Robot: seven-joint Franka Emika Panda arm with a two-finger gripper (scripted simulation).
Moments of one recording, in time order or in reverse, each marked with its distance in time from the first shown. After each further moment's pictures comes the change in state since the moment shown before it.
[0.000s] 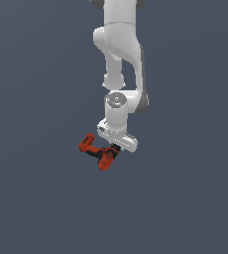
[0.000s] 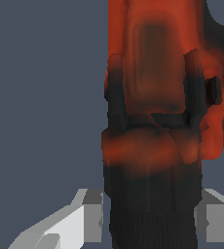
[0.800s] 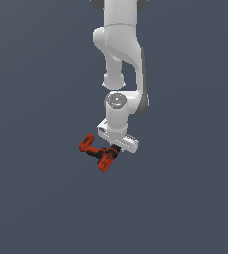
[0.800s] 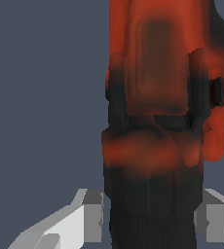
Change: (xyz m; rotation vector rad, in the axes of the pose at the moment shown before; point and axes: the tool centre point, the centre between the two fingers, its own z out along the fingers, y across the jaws) arm 0.000 -0.002 0.004 0.001 0.004 0.001
